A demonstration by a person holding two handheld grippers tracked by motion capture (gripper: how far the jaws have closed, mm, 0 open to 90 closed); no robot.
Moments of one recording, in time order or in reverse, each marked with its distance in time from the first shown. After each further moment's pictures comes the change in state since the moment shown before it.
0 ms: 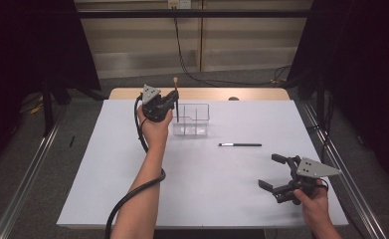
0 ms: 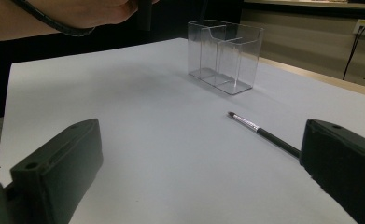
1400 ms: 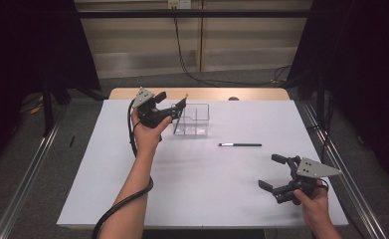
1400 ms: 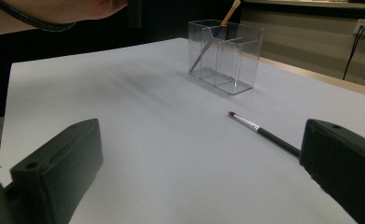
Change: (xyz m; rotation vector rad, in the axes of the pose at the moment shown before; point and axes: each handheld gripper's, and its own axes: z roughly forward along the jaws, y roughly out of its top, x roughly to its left) left arm 0.004 0.000 -0.021 -0.034 -0.164 -0.011; right arm 0.001 0.000 0.000 0.000 0.001 0.001
